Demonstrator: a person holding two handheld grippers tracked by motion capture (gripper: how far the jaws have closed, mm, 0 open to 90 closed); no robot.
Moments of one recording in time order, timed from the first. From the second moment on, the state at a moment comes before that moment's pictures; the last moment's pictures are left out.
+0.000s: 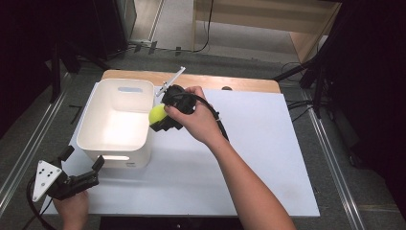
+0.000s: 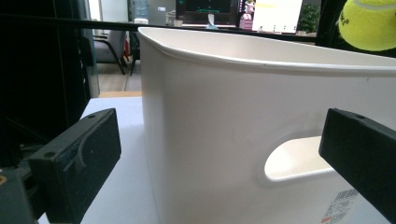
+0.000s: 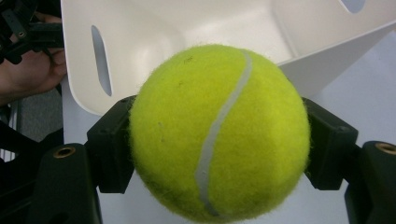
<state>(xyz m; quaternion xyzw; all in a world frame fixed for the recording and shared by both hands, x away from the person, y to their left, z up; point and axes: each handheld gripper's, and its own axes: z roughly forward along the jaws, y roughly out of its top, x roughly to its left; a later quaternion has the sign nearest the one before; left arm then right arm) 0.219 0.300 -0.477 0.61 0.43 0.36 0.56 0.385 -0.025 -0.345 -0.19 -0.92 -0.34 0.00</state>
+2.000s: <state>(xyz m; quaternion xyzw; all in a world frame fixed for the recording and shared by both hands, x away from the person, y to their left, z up) 0.219 0.300 -0.477 0.61 0.43 0.36 0.57 0.407 0.051 -0.373 -0.15 -0.94 -0.31 0.00</state>
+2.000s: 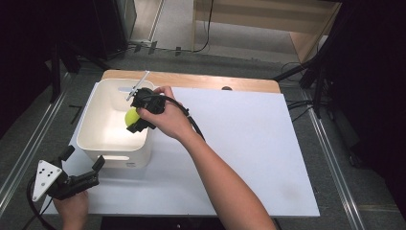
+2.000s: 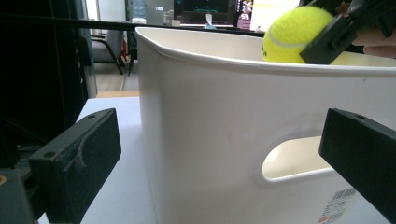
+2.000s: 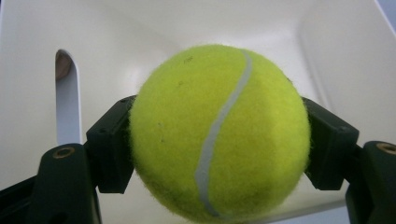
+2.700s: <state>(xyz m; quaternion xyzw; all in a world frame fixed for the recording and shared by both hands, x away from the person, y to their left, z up) 0.220 0.300 -0.477 0.61 0.43 0.36 0.57 0.390 0.029 -0.352 -0.14 -0.92 -0.37 -0.03</state>
